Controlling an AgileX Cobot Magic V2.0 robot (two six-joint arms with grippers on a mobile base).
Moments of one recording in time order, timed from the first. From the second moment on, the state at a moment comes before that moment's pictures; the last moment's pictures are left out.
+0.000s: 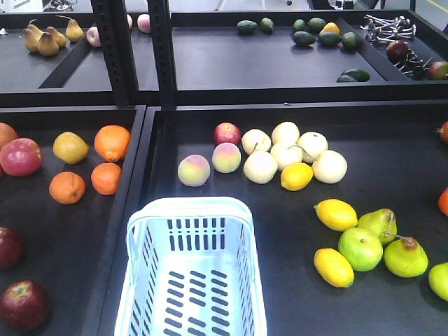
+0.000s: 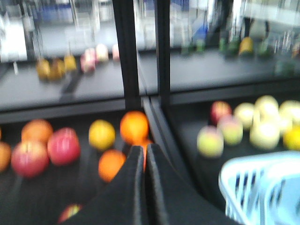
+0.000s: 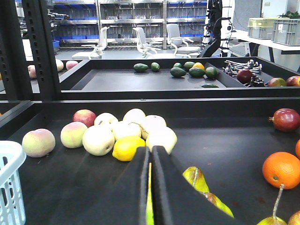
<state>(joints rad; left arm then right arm) -0.09 0.41 -0.62 -0.01 0.53 0.03 0.04 -0.01 0.03 -0.04 0.10 0.03</state>
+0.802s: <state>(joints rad) -0.09 0.71 -0.84 -0.01 0.88 0.12 0.04 -0.01 0.03 -0.04 0.10 0.03</state>
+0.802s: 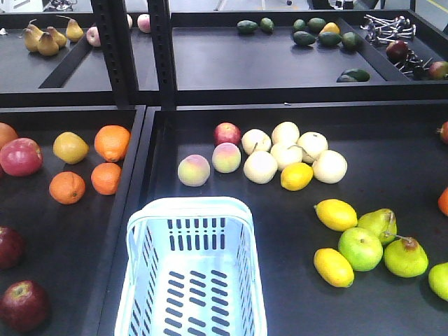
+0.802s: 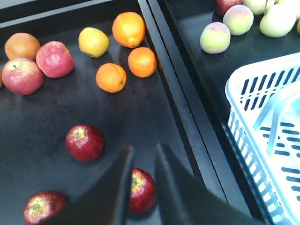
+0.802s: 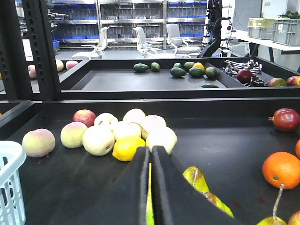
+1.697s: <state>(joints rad) -0.25 0.86 -0.84 -0.36 0.76 0.73 0.04 -0.01 0.03 -0.04 0.10 0.03</state>
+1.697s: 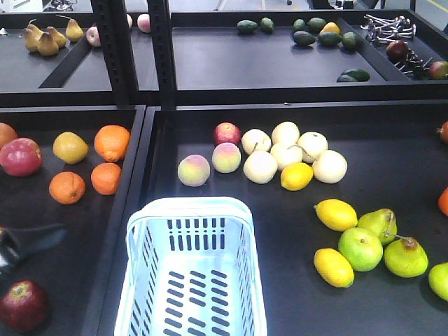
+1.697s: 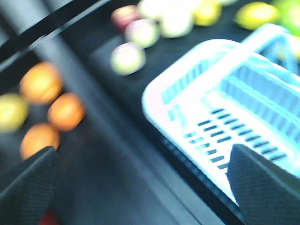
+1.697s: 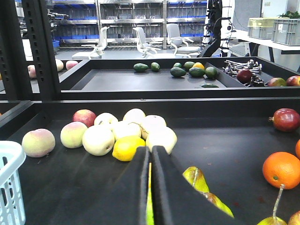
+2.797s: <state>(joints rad) -0.72 1.68 -1.28 0.15 0.79 0.72 0.04 -0.01 0.03 -0.04 0.10 0.03</state>
